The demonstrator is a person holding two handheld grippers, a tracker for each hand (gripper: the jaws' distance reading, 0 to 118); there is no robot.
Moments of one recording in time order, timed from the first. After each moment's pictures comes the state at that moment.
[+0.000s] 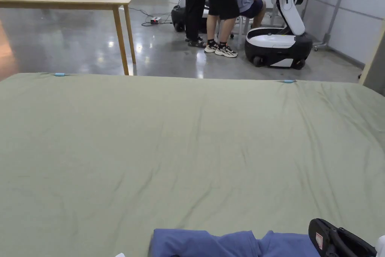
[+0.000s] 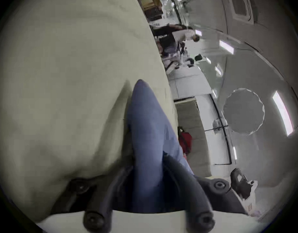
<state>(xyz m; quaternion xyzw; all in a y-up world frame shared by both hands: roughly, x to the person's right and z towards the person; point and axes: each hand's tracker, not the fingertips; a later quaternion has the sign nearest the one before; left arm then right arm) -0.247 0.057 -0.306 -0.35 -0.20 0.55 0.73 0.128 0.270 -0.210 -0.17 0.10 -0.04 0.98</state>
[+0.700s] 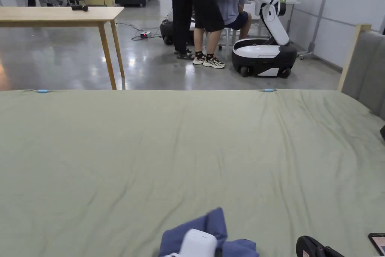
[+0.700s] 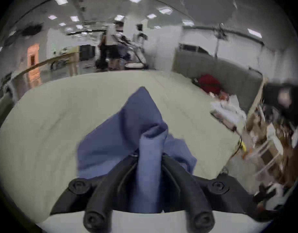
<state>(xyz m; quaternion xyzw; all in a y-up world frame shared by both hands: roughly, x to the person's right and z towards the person) -0.022 0.180 -0.295 -0.31 -0.23 -0.03 0.92 0.185 0.260 -0.185 -0.15 0.09 -0.06 0.98</state>
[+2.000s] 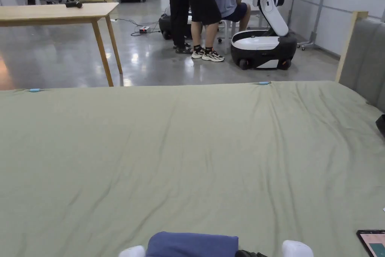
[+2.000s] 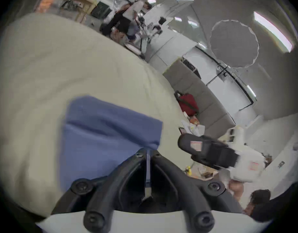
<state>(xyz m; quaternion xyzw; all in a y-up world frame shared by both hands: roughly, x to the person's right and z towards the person) -0.116 0.173 -0.283 -0.36 -0.28 0.28 0.85 0.196 0.181 -0.281 -0.32 0.19 -0.22 0.90</state>
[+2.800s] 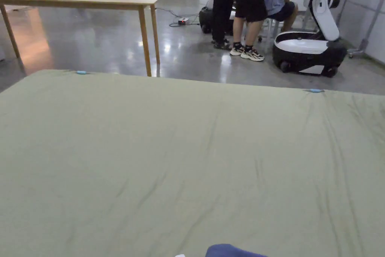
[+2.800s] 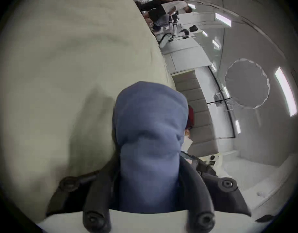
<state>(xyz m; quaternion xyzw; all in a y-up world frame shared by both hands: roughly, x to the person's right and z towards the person) -0.145 0.074 -0.354 -0.44 -0.27 0.45 0.73 0.188 0.128 -0.309 -0.38 0.15 -0.27 0.87</state>
